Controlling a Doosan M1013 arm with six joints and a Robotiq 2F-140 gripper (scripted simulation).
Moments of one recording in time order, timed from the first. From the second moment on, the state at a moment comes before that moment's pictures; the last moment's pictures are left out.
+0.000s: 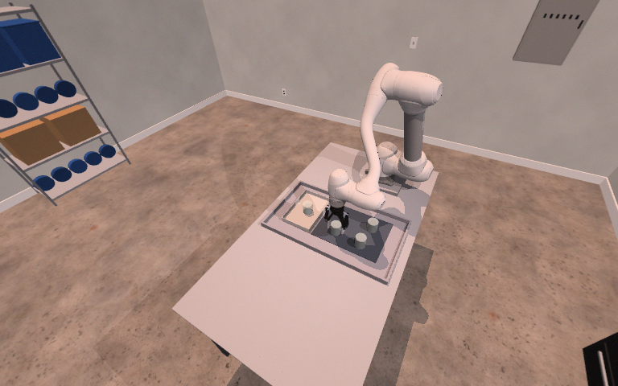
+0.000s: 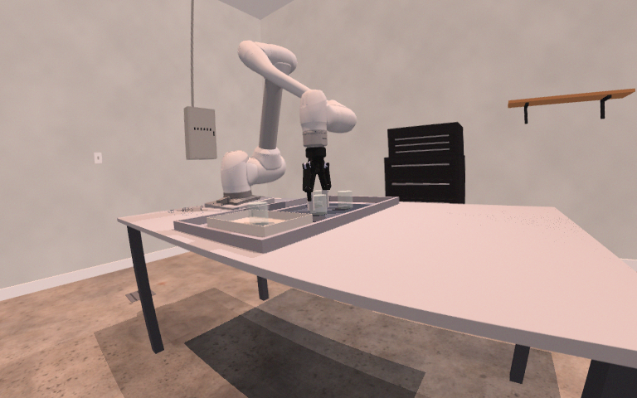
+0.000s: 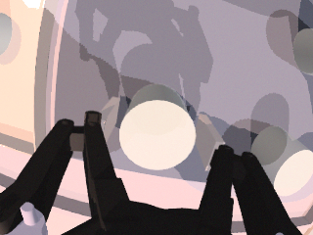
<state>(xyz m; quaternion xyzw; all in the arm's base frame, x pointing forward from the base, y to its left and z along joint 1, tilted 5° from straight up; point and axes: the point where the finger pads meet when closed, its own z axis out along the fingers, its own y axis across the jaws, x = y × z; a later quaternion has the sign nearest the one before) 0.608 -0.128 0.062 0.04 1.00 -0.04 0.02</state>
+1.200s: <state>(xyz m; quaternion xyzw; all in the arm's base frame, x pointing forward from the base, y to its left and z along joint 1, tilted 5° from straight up) 0.608 -0.128 0.062 0.04 1.00 -0.04 0.02</state>
